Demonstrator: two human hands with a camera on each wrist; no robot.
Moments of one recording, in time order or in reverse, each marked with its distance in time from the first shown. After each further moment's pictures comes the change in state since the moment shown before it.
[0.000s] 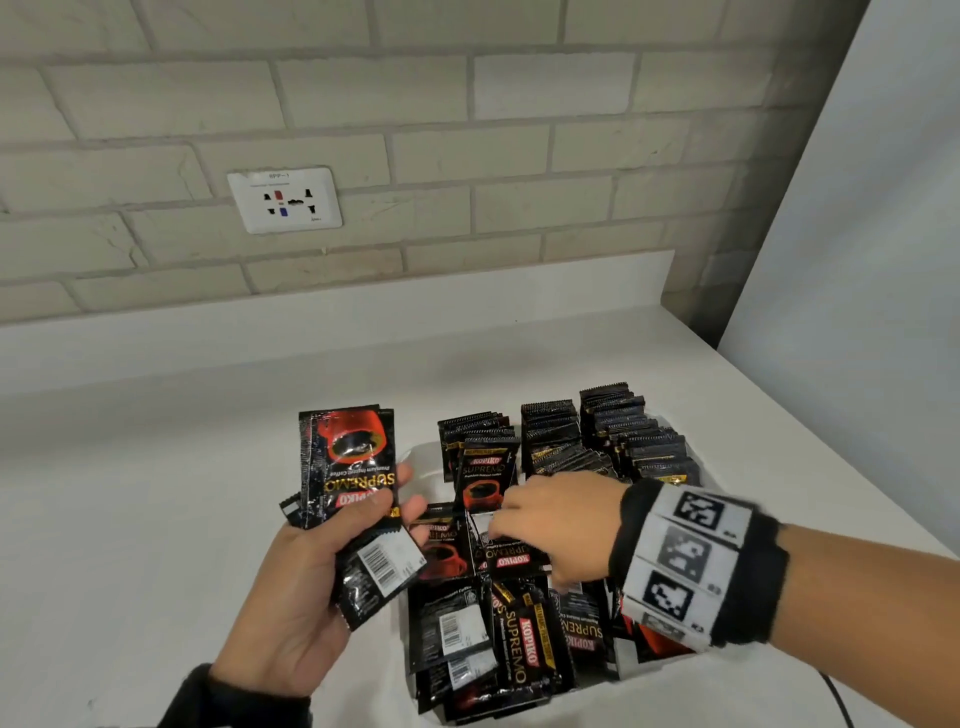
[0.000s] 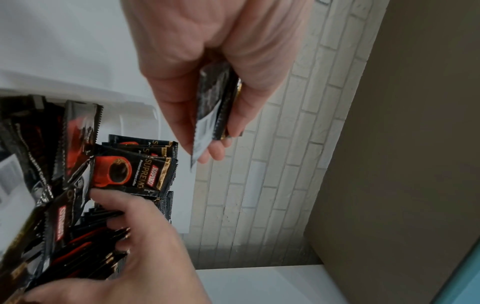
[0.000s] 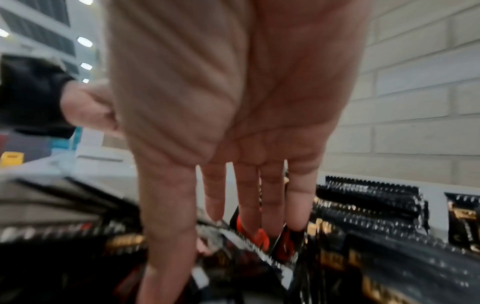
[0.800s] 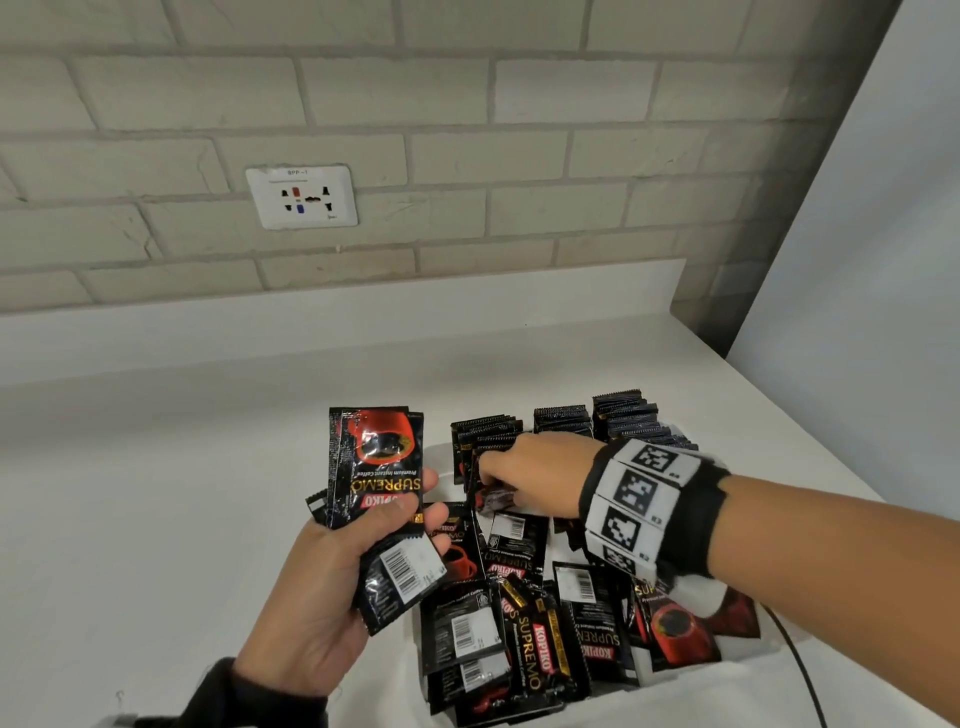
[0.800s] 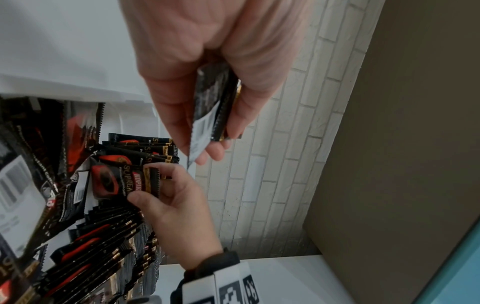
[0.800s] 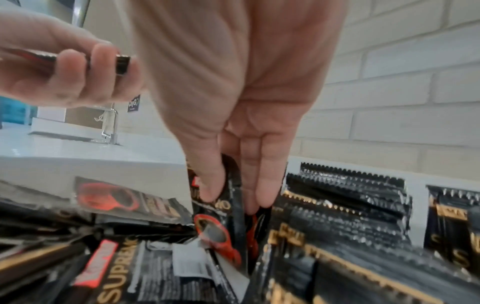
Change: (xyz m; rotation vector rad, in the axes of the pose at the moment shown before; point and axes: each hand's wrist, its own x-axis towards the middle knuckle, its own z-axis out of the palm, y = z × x) left_hand 0.001 0.000 -0.002 0.055 -0.025 -0.017; right_hand 0.031 0.017 -0.020 0.043 0.185 0.059
